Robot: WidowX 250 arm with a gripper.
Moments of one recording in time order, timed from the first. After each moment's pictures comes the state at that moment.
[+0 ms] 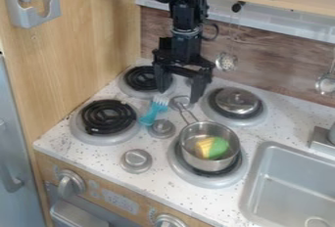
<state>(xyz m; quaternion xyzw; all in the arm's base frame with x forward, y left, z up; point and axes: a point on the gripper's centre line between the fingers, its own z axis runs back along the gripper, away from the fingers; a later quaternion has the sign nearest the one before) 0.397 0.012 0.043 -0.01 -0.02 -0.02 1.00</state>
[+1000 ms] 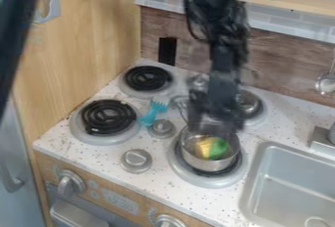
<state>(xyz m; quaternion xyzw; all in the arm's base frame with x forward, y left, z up) 0.366 -0.075 -0.016 -0.01 0.05 -0.17 0.98</state>
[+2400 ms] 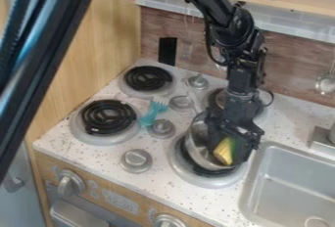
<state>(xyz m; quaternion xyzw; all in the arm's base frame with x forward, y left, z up) 0.378 -0.077 -0.031 -0.03 0.06 -0.18 0.98</state>
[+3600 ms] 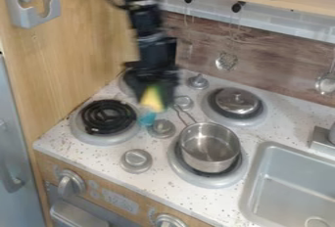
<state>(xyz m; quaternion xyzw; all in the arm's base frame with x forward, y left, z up) 0.366 0.069 0.028 -0.09 -0.01 0.01 1.00</state>
